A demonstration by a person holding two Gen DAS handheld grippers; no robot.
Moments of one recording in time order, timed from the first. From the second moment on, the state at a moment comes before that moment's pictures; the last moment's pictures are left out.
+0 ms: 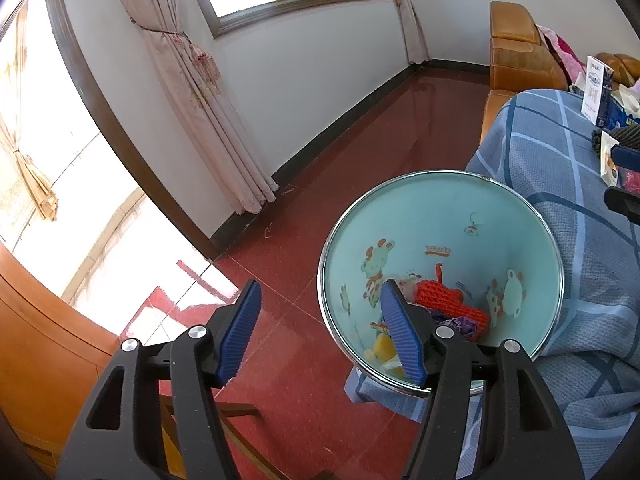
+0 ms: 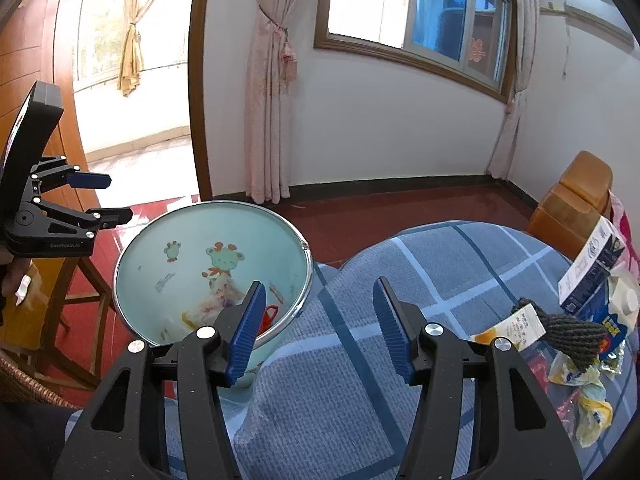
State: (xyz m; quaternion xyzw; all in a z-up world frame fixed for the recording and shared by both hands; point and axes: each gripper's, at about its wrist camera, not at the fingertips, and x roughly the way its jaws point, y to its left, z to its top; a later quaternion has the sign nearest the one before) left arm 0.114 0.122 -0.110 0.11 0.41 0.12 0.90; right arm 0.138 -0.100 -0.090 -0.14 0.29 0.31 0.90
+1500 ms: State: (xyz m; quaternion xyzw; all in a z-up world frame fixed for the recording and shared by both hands) left arm 0.210 -0.175 -0.135 0.18 0.39 -0.11 0.90; right arm 0.088 -0.462 -0.126 0.14 0.35 -0.09 0.92
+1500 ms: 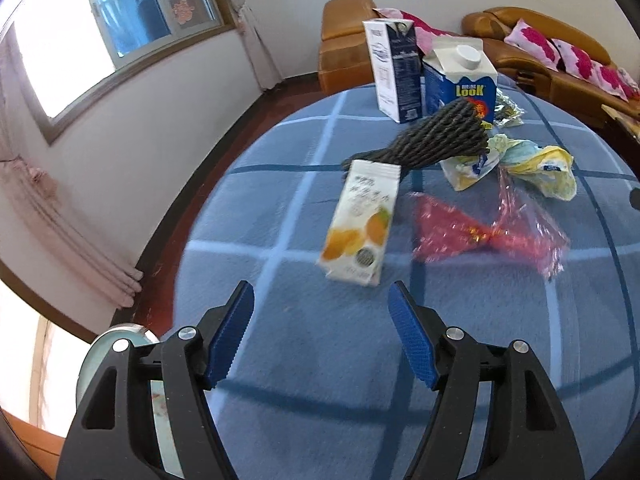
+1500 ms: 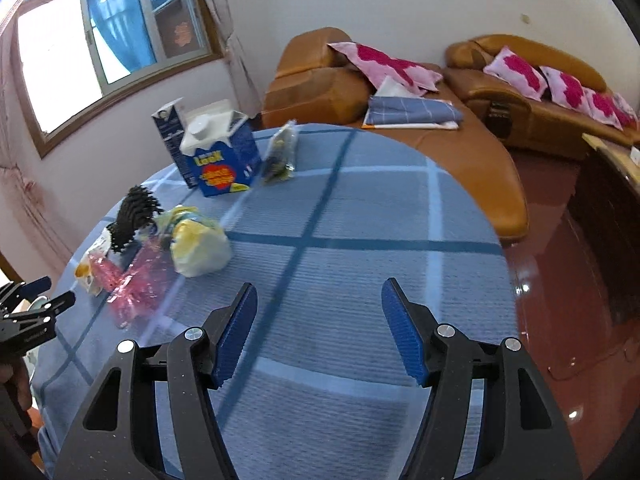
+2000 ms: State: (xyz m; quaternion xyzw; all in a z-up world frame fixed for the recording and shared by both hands) left arm 0.221 -0.176 -0.150 0.18 0.43 -0.16 0.87; right arm 0.098 -0.433 -0.118 0.15 0.34 -0.05 0.93
